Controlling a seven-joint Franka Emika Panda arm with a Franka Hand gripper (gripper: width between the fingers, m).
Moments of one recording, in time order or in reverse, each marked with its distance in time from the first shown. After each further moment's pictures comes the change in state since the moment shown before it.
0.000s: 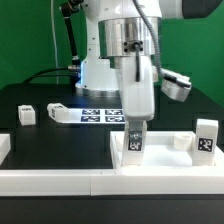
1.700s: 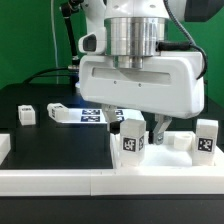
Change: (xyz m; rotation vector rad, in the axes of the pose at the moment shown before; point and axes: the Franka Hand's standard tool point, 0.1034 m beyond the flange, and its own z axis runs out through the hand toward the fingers) arm 0.004 -0.005 -0.001 -0.046 0.063 -0.902
